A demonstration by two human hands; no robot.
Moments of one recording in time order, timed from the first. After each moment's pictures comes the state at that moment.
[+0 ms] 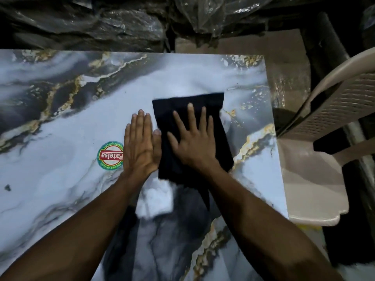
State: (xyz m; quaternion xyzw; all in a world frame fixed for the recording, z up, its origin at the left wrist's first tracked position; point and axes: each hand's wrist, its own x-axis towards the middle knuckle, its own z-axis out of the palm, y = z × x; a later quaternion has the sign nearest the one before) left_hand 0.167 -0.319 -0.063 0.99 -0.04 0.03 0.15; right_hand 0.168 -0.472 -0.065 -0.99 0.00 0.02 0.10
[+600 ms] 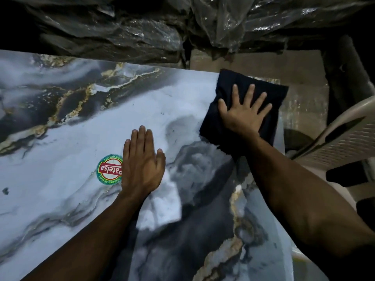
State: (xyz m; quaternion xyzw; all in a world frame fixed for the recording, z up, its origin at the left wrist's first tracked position) left_hand 0.171 -0.325 -0.058 1.00 0.01 0.00 0.07; right_hand 0.300 -0.580 -0.049 -0.98 0.16 0.10 0.09
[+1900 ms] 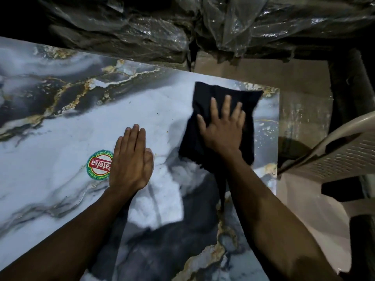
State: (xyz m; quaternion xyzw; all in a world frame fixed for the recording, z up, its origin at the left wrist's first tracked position) left_hand 0.170 -0.326 -0.054 1.00 0.00 0.01 0.08; right_hand 0.273 -0.553 -0.057 -0.99 0.03 0.06 0.08
